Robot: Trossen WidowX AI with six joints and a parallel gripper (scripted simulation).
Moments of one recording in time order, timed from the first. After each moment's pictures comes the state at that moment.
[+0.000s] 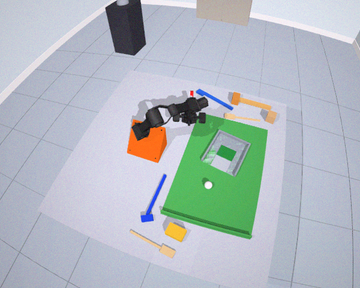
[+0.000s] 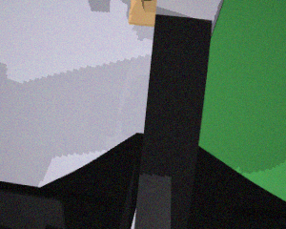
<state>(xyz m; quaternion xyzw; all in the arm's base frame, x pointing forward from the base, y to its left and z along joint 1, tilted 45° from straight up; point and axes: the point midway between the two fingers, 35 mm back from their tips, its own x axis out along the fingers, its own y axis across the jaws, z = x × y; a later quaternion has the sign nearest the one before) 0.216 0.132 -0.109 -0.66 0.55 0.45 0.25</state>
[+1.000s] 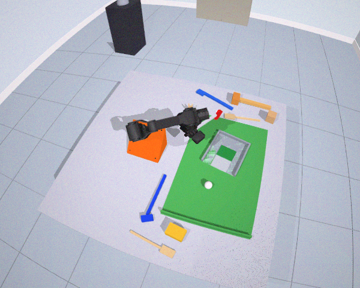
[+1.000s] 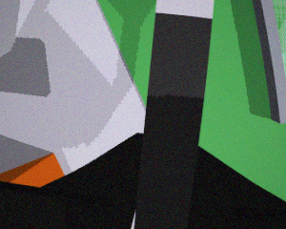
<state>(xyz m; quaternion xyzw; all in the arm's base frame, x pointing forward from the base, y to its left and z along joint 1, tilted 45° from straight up) 0.258 0.084 0.021 -0.55 0.66 0.19 0.48</state>
